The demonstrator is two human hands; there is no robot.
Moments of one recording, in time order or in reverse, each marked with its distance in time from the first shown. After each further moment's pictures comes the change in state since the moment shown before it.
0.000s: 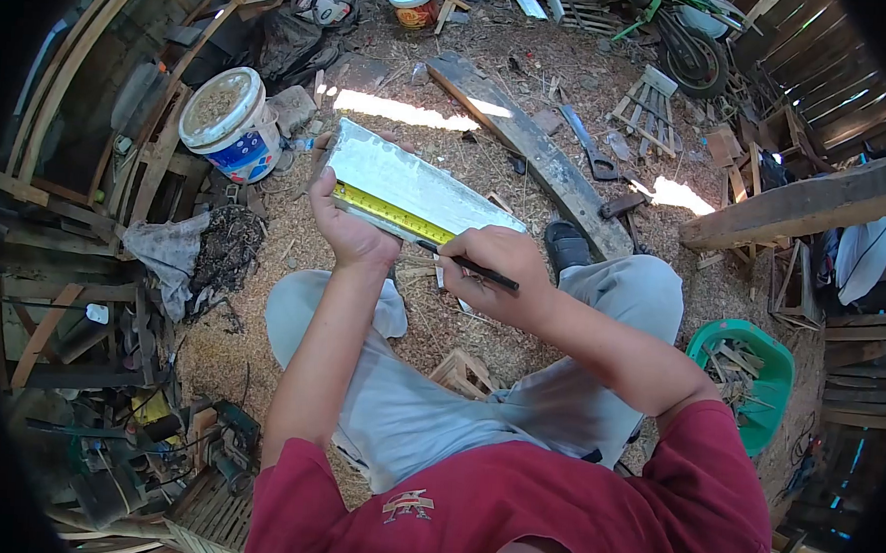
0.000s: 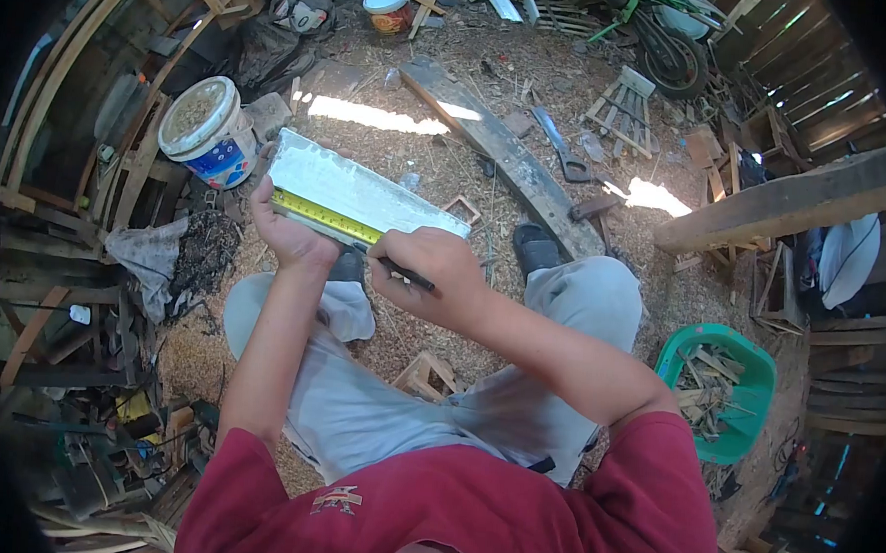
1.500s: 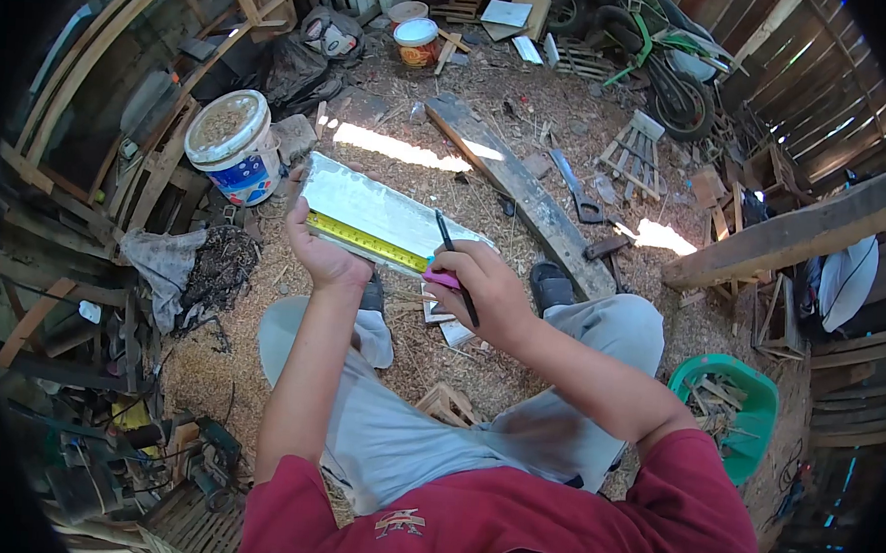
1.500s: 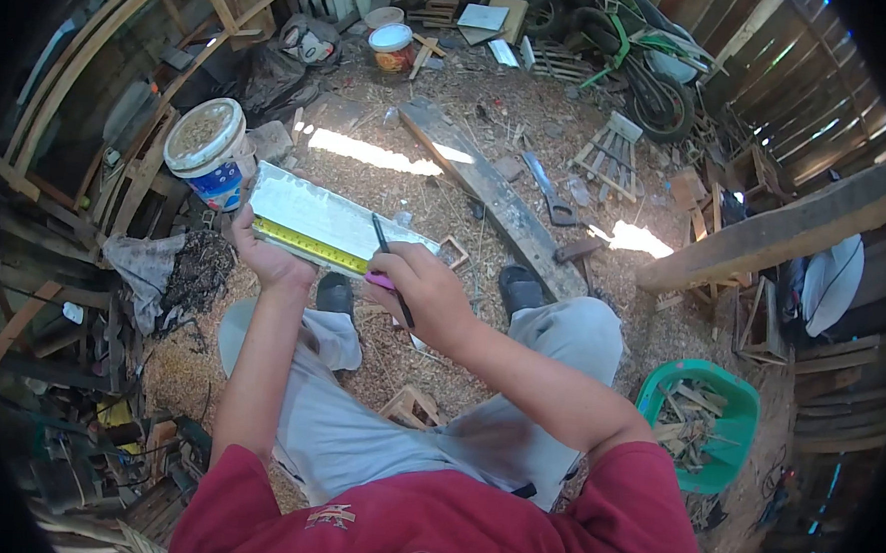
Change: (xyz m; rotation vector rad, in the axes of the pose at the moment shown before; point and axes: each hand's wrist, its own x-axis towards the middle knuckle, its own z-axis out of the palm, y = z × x) left_hand 0.005 0.024 -0.001 0.063 0.064 0.132; right_hand -0.001 0.009 0.002 -0.139 -0.029 -0.033
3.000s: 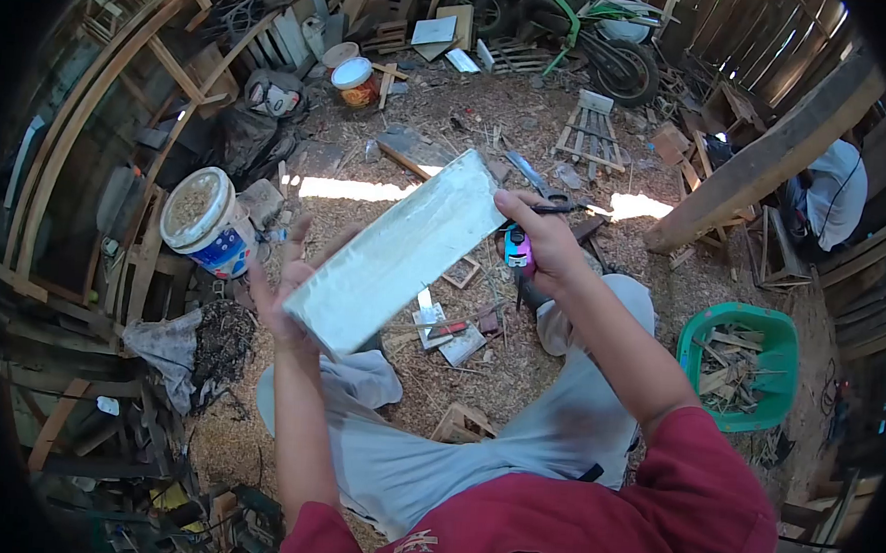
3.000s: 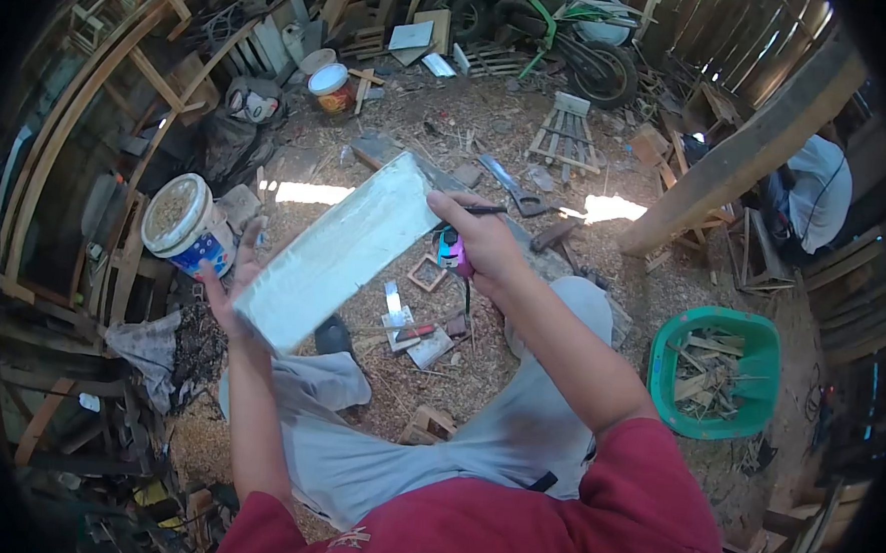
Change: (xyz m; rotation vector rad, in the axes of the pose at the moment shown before) left_hand -0.019 0.037 0.025 0.092 -0.340 -0.418; right_hand 0.011 0.041 -0.095 1.017 0.437 0.978
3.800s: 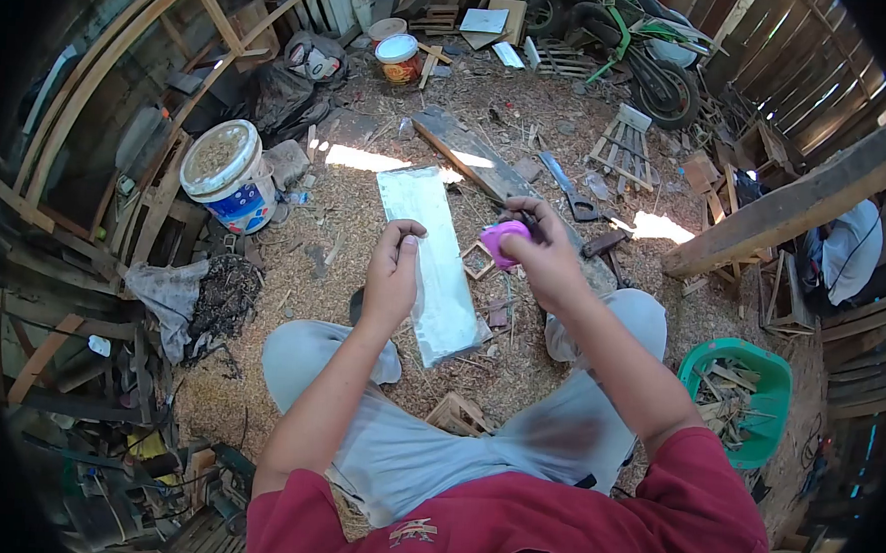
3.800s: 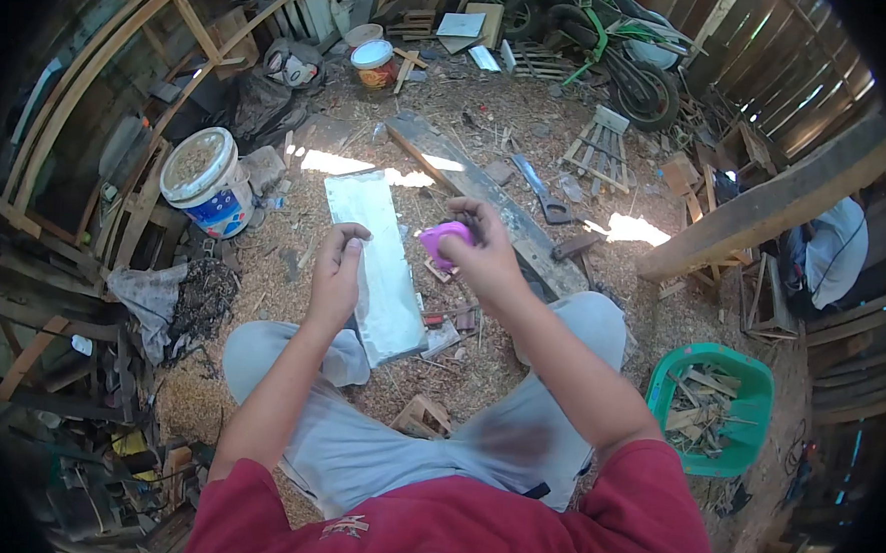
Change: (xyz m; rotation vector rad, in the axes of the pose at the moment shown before) left_hand 0.006 -0.087 -0.018 1.008 0.172 0.164; right_hand 0.001 0.041 0.014 -0.295 -0.085 -0.073
